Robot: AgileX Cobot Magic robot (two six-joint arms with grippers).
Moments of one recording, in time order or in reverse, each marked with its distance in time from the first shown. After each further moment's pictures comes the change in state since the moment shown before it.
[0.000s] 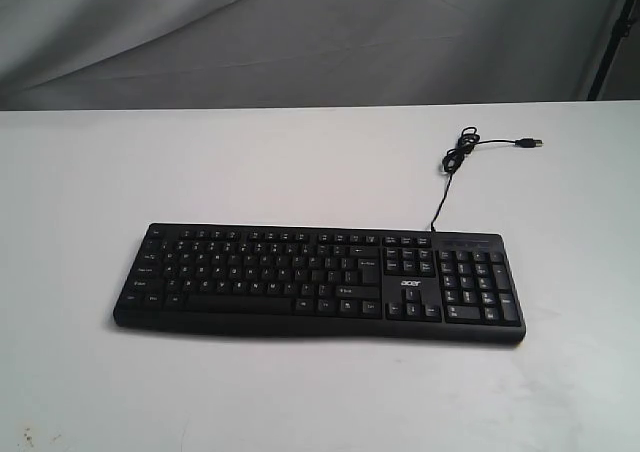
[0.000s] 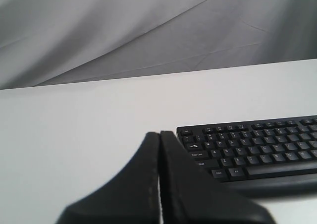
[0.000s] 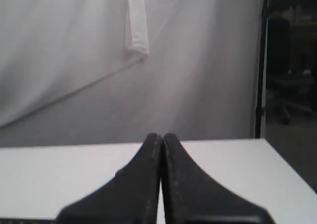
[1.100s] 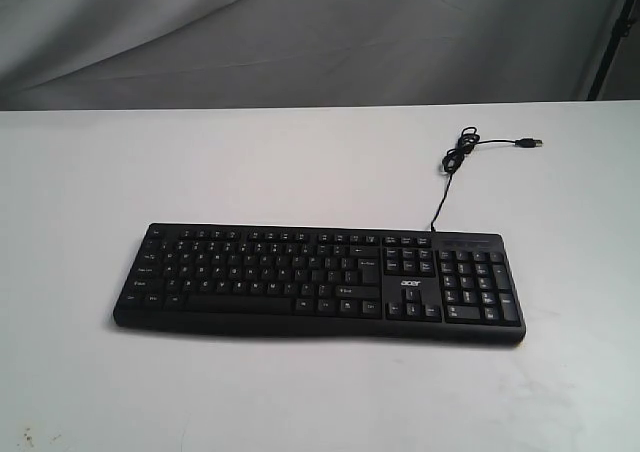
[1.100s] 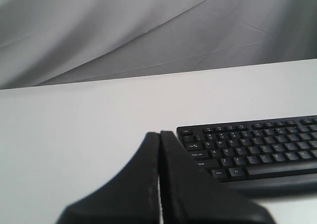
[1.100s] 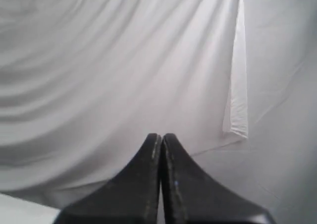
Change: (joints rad) left arm 0.000 0.000 0.000 0.000 0.000 0.000; right arm 0.000 0.595 -0.535 -0.994 -0.423 1.009
